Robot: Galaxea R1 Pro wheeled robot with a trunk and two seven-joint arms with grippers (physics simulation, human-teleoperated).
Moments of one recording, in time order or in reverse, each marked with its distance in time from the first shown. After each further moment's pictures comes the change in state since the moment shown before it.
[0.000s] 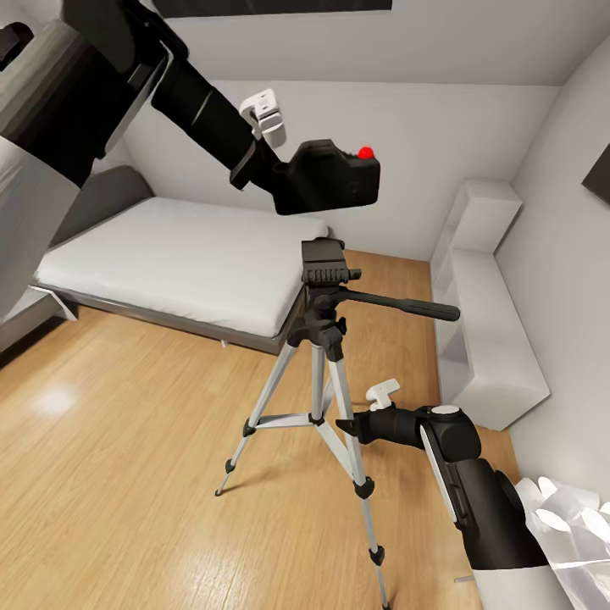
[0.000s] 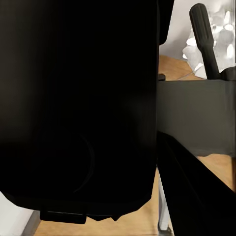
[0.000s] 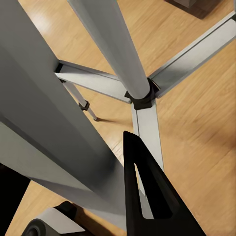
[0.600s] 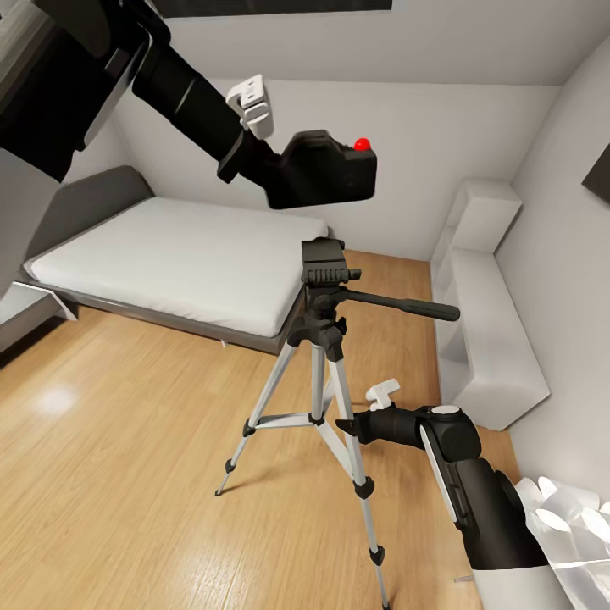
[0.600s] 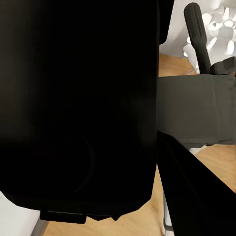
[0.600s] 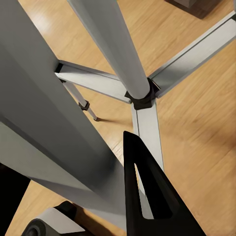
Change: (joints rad) left arm -0.010 0.041 -0.004 -0.062 0.011 -0.002 -0.020; right arm 0.000 0.000 0.000 0.000 0.000 0.001 0.001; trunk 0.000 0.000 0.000
